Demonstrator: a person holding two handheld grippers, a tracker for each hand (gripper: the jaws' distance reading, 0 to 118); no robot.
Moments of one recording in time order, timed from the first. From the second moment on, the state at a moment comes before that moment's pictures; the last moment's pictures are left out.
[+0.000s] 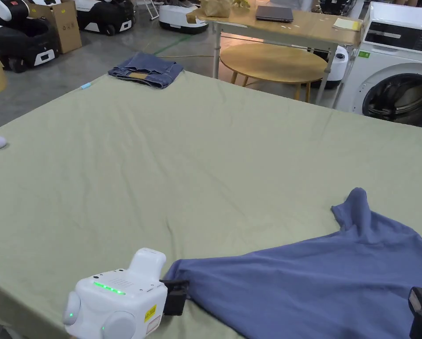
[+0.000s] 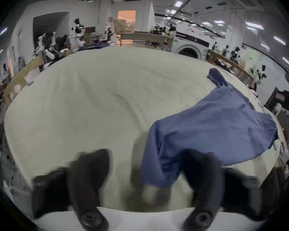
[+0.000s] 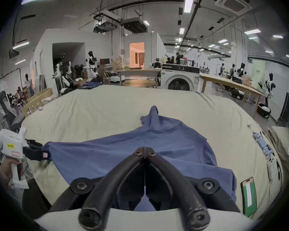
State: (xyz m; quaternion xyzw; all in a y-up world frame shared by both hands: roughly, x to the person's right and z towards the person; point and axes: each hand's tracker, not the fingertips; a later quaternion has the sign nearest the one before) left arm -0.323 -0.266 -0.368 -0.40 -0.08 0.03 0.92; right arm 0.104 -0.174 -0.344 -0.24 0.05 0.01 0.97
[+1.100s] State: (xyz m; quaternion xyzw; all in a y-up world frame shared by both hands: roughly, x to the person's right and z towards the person) left arm -0.308 -0.230 -0.381 -0.41 -0.09 0.06 0.91; right arm 0.154 -0.249 -0.625 -0.43 0.12 0.09 0.89
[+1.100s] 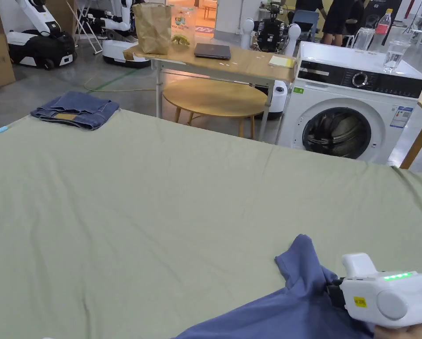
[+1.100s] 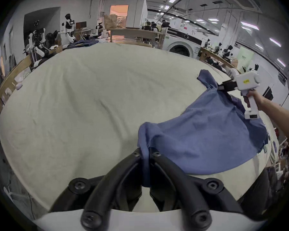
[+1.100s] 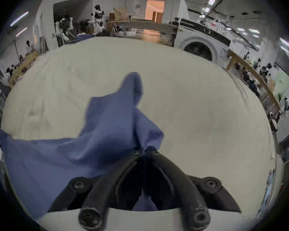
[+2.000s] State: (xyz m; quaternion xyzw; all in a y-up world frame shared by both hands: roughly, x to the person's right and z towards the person) left arm -0.252 0.149 -0.543 -0.11 0.03 -0.08 0.99; right arm 0.238 0.213 -0.482 -0.01 -0.02 0.04 1.00
